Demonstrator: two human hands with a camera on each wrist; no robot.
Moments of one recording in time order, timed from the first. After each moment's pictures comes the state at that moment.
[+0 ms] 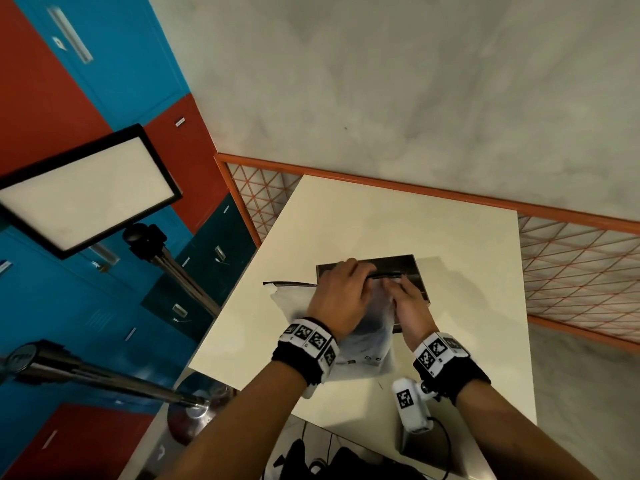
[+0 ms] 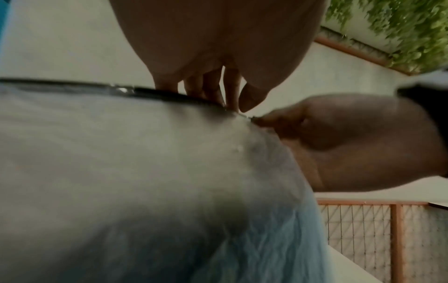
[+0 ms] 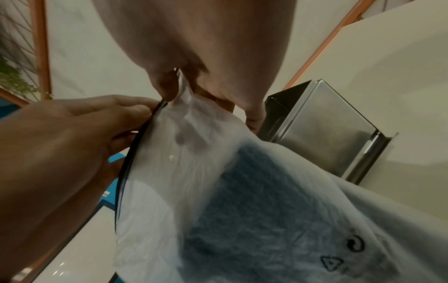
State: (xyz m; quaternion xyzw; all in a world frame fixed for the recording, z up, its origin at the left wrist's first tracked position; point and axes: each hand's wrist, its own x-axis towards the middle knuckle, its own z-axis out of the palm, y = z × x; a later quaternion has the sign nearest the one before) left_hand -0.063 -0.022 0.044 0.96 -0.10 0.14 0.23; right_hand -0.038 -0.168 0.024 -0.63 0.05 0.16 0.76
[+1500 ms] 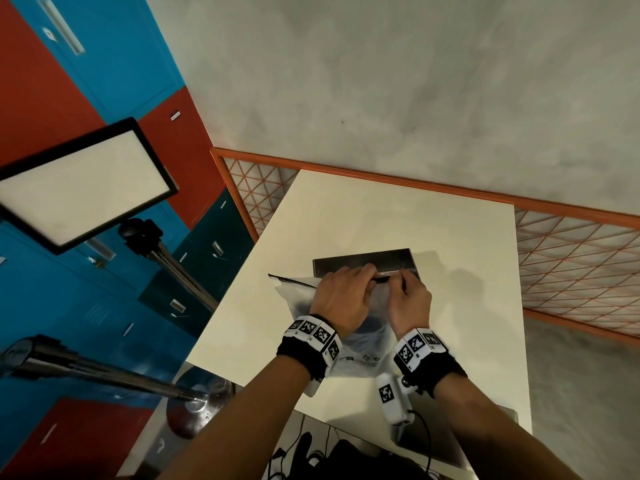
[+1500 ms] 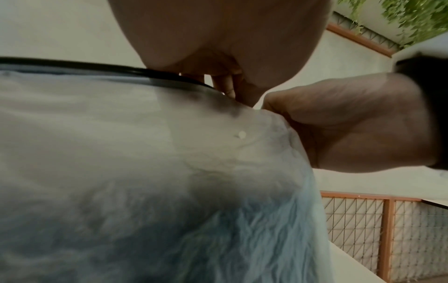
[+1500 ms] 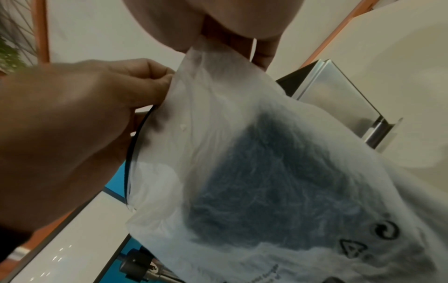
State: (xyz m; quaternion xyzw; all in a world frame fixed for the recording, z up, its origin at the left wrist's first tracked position) left_hand -0.062 -0.034 0.029 0.98 -0.10 0.09 0.15; right_hand -0.042 -0.167 0.013 -0.84 0.06 -0.08 0.54
